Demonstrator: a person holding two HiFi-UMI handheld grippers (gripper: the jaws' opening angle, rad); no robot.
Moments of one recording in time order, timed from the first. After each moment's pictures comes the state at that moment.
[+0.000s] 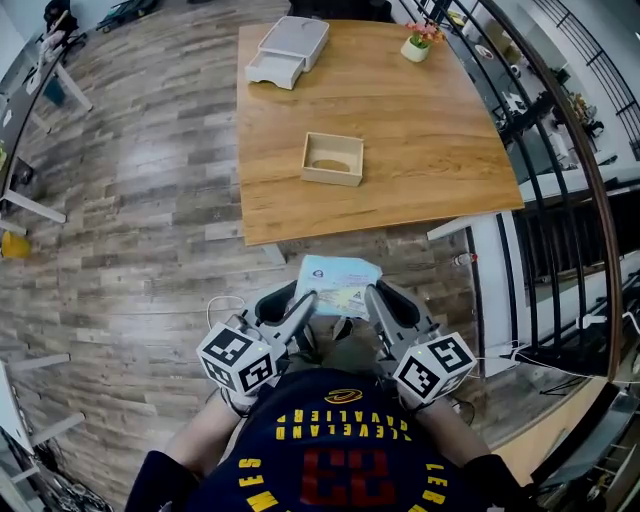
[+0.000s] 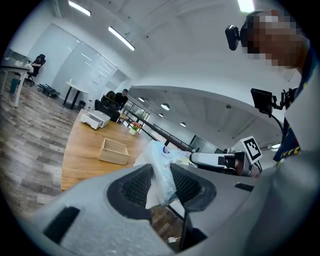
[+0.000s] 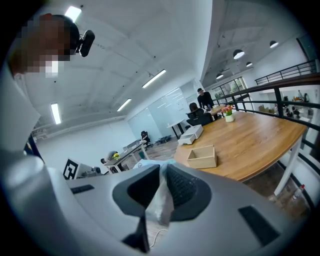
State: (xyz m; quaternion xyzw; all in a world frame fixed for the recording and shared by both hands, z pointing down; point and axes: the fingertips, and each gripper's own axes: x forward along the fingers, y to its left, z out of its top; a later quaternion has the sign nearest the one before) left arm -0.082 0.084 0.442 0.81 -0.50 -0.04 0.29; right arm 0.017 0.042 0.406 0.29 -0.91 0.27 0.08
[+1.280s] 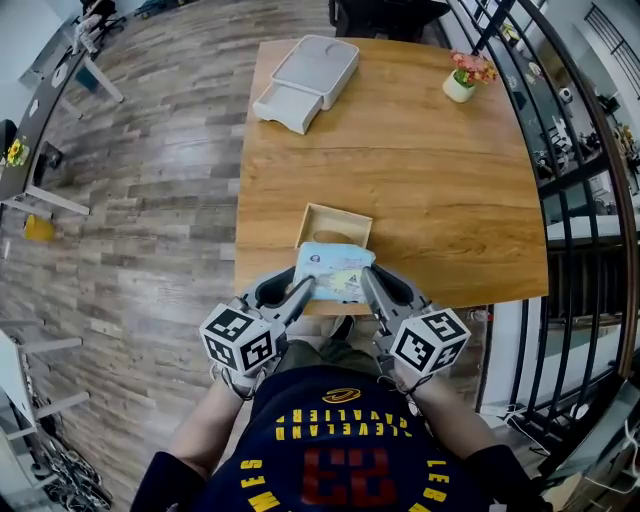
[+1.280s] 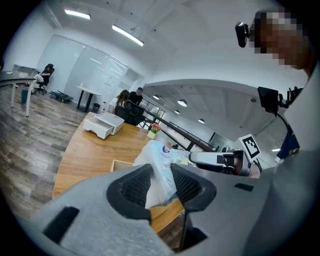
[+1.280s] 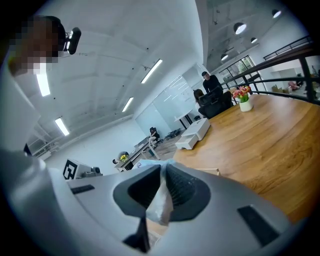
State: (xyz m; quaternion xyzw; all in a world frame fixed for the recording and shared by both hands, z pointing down) left arm -0.141 -0.137 0.465 0.76 -0.58 0.00 0.31; right arm -0.048 -0.199 0.443 0.20 -0.92 0.32 0.09
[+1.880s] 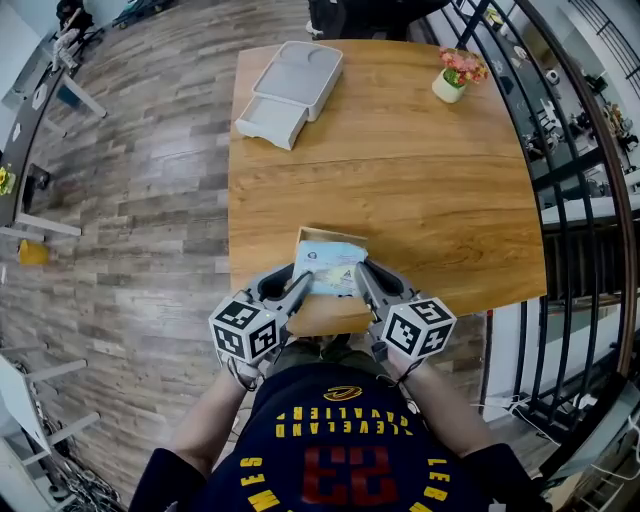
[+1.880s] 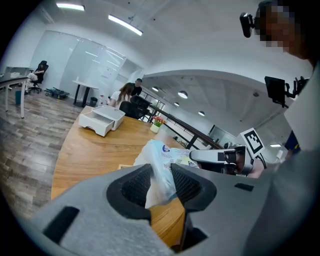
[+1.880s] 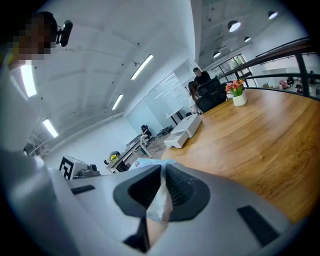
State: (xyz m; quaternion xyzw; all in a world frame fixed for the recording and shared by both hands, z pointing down) left arm -0.175 -0.202 0.505 0.76 -0.56 0.05 0.33; right arm -0.080 -0.260 0.486 0.24 -0.90 0.35 0.12
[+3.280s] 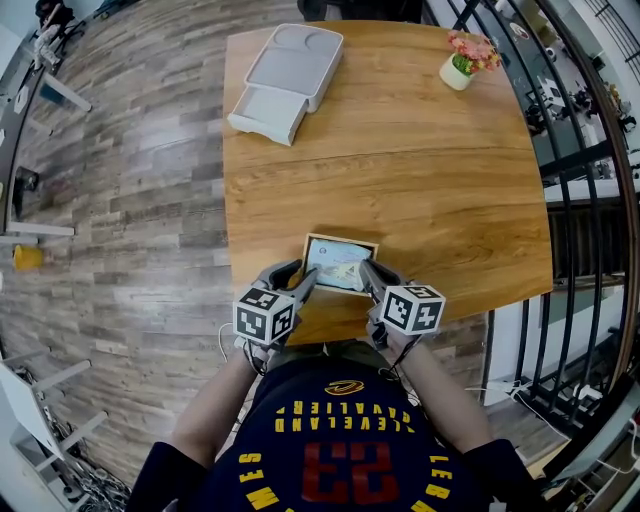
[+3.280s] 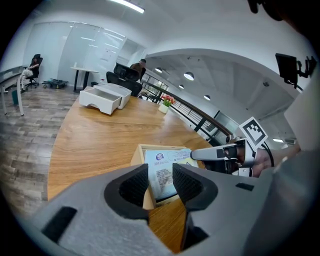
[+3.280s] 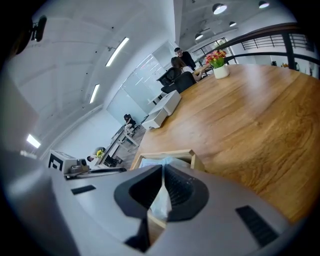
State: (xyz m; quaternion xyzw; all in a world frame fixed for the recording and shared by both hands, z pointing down) left arm -0.194 -0.223 0.596 0.74 -0.53 0.13 0.40; right arm -0.089 -0.279 0.595 0.28 -0.83 0.43 0.21
